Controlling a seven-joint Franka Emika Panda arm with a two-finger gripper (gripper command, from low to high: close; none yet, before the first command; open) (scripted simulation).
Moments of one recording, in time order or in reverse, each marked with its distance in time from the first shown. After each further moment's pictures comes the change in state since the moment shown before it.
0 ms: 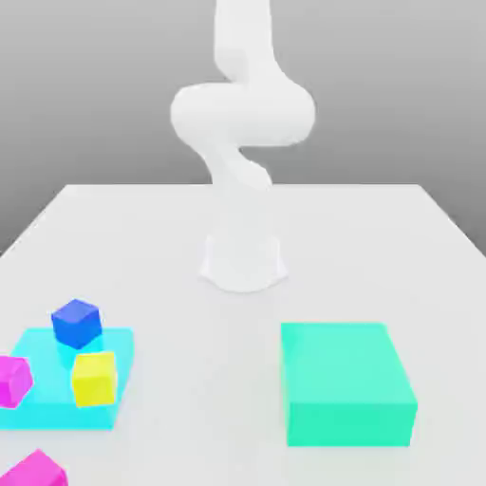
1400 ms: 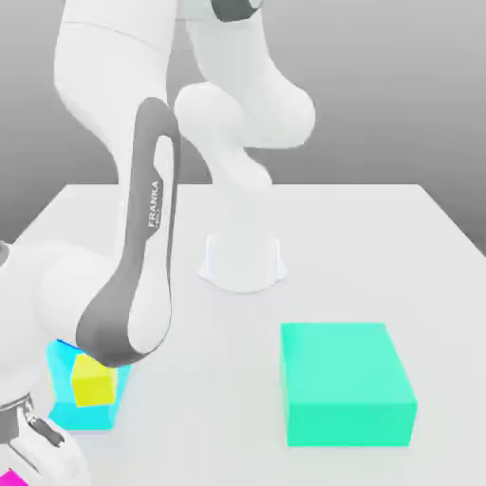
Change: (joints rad) arm -0.259 1.283 -0.130 0.171 0.177 0.361 0.055
